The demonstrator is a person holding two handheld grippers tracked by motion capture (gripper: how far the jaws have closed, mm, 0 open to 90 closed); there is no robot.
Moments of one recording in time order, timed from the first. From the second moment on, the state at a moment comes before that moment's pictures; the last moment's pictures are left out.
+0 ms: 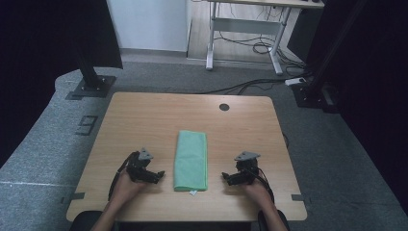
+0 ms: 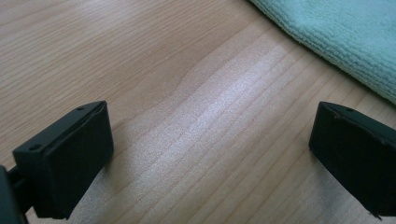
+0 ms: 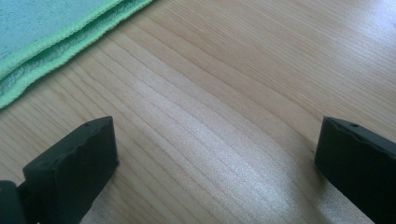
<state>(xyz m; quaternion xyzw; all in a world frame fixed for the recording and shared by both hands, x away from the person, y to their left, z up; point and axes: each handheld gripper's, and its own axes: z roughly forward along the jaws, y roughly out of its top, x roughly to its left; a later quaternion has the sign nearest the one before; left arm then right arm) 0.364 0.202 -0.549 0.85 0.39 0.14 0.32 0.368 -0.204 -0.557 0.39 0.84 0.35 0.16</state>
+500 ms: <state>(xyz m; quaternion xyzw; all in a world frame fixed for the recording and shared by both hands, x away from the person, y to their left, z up) 0.370 0.195 -0.544 0.85 0.41 0.15 0.31 0.368 -0.204 -0.557 0.39 0.84 0.35 0.16</state>
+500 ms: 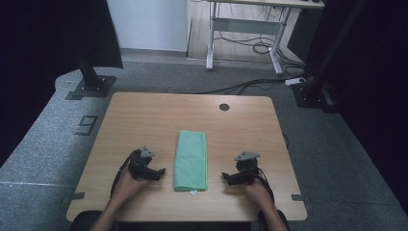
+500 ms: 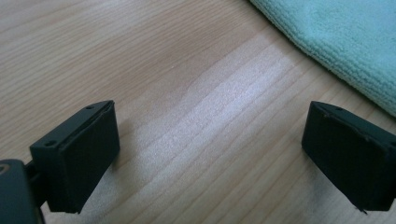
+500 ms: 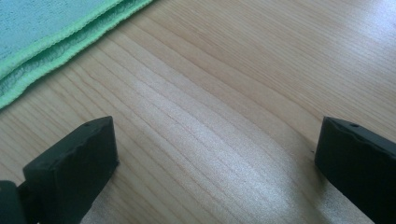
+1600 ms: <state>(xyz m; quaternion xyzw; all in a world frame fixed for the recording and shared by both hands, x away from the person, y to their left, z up) 0.411 0.154 -0.541 0.84 0.40 0.14 0.34 0.368 -0.202 -0.557 0.39 0.83 0.35 0.16</state>
